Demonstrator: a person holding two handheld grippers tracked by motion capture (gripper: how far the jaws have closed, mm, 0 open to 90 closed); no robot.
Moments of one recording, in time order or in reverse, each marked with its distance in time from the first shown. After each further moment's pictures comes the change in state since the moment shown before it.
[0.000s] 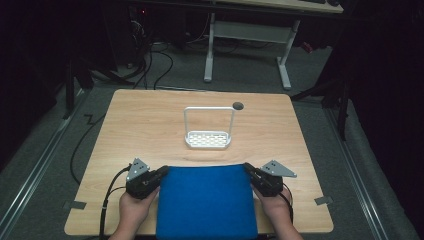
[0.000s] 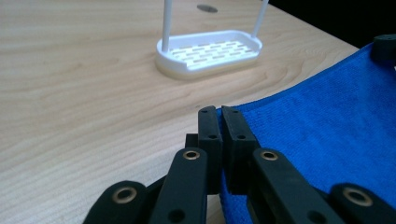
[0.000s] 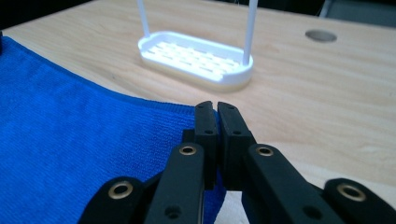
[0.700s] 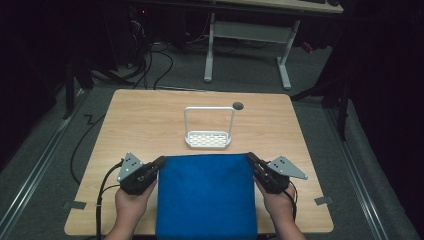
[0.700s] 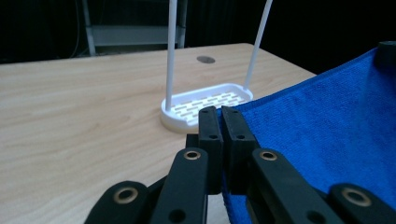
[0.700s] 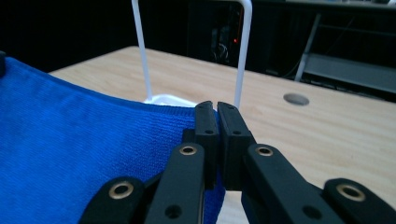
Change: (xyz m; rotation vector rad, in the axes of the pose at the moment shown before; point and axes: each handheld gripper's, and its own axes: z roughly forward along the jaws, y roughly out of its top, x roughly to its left) left arm -0.008 0.035 -0.022 -0.133 0.020 0.042; right arm 0.007 0.036 -0.025 -0.178 -0.036 -0.029
